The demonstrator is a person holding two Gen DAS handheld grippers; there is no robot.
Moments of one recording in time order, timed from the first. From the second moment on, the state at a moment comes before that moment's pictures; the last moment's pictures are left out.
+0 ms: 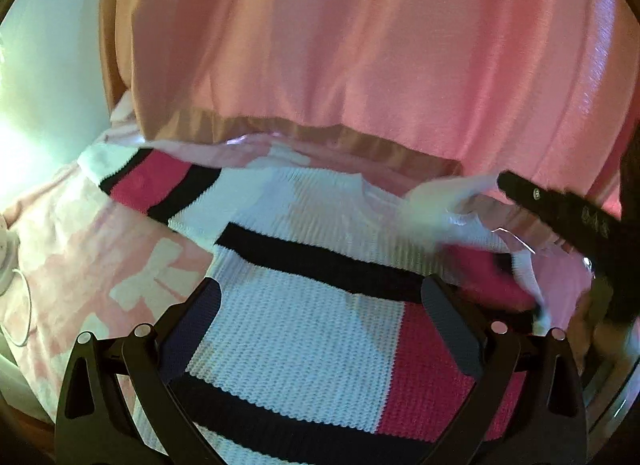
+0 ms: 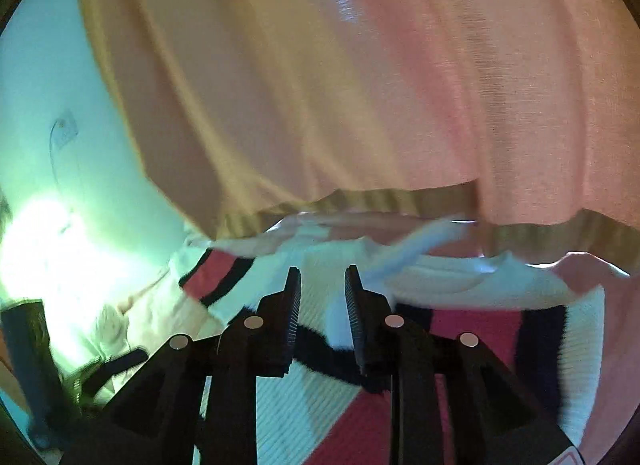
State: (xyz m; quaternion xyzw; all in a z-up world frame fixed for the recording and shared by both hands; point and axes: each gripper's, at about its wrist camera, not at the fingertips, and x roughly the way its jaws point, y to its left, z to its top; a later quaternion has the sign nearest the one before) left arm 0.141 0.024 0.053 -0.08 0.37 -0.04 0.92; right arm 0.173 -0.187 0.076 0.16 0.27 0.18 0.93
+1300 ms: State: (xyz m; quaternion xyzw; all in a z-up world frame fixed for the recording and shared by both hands) left arm 0.275 0.039 -0.061 -0.14 0.48 -0.04 0.86; right arm 0.128 -0.271 -0.056 0.07 0.42 -0.07 0.90
